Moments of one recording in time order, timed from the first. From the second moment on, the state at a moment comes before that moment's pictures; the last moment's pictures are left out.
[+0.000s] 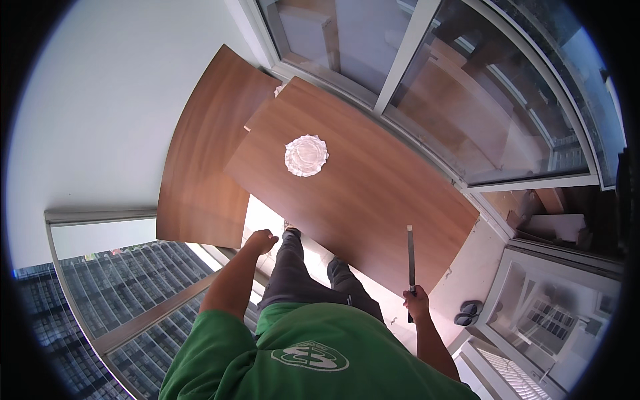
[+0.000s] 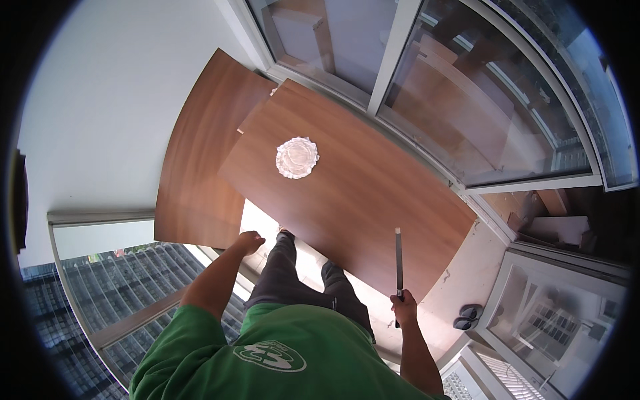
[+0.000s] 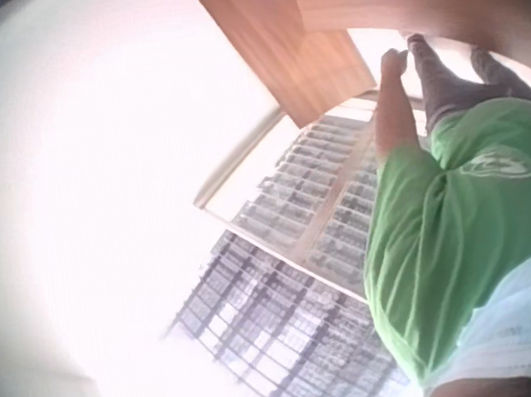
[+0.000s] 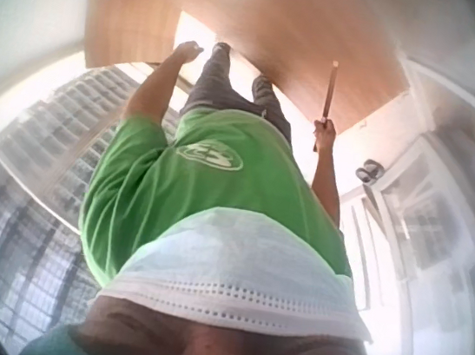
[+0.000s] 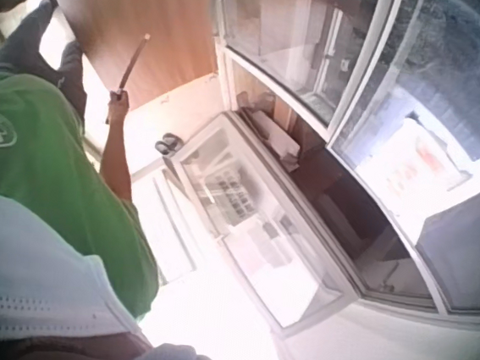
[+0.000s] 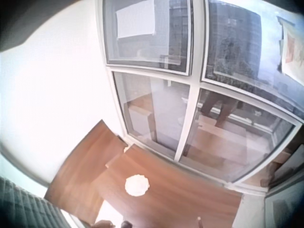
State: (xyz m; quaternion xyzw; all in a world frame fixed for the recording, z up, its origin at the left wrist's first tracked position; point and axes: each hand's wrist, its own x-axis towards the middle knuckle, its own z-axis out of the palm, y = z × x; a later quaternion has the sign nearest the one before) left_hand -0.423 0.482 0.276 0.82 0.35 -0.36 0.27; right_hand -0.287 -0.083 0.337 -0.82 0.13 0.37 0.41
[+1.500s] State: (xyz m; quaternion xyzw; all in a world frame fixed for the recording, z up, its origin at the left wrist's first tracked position) left_hand 0.080 0.860 0.110 0.80 0.26 0.22 0.49; right_hand -0.265 0.308 0.354 -0.72 0.43 0.42 0.33
